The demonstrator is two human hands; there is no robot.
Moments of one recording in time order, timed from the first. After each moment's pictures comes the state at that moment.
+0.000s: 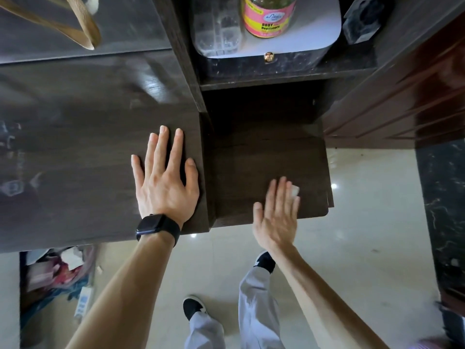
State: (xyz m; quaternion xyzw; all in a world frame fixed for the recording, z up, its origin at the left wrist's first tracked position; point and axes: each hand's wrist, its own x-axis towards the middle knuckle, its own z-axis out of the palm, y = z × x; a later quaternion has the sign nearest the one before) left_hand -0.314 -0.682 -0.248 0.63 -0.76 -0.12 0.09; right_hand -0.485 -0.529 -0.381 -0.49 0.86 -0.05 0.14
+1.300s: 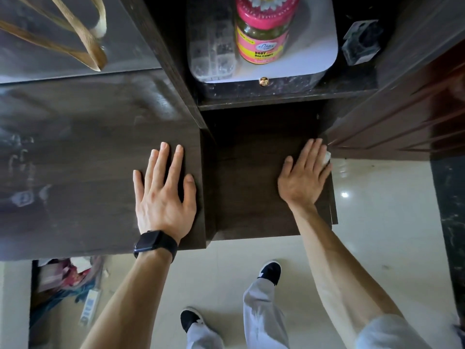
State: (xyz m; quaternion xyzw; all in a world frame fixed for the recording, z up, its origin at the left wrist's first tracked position) left_hand -0.315 -0.682 -0.249 0.64 -0.75 -0.12 0.09; right_hand -0.581 -0.641 -0.389 -0.38 0.92 -0.08 0.10
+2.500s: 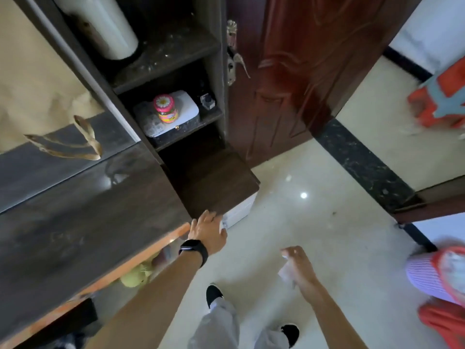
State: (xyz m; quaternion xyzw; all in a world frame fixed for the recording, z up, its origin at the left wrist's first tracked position) left_hand -0.326 -0.535 -0.154 0.32 -0.89 -0.24 -0.23; right_hand -0.420 -0.298 -0.152 0.09 0.81 -0.37 0.44
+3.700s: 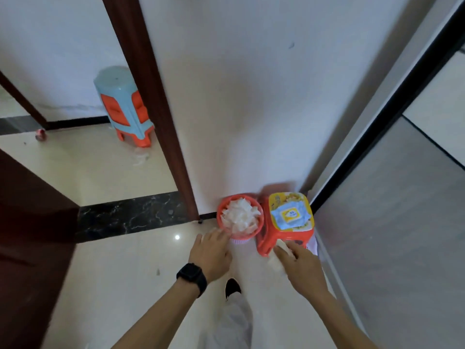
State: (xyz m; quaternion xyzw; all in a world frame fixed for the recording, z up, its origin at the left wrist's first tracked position) left_hand -0.724 0.176 -0.078 -0.35 -0.92 -0.07 -0.18; right_hand -0.576 0.353 -0.050 0.38 0.81 -0.45 -0.03
